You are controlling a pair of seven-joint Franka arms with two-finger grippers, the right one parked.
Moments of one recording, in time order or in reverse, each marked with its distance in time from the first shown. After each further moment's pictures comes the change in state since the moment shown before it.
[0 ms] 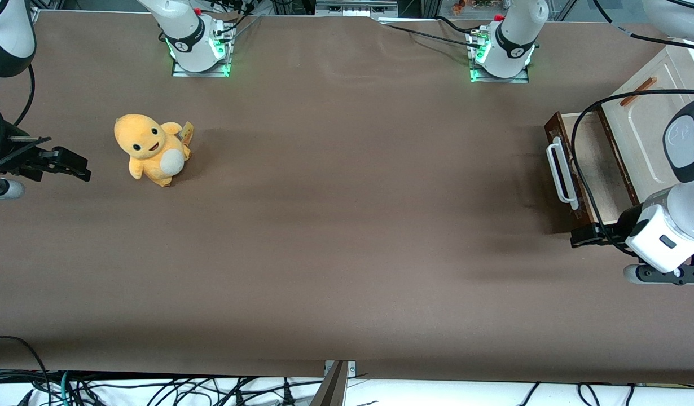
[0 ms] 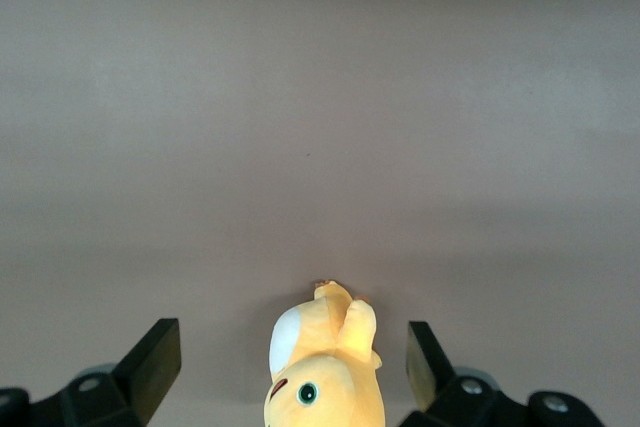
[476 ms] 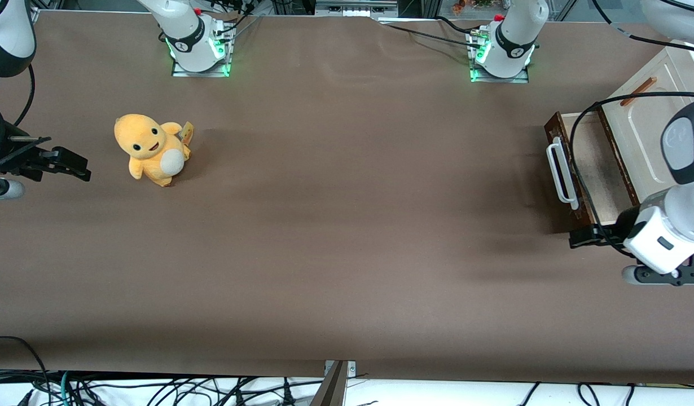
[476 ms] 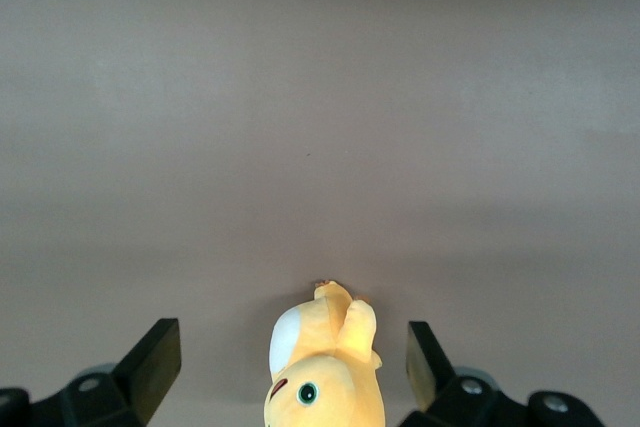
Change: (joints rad) arm 0.004 0.002 0.001 0.000 0.000 0.000 -0.001
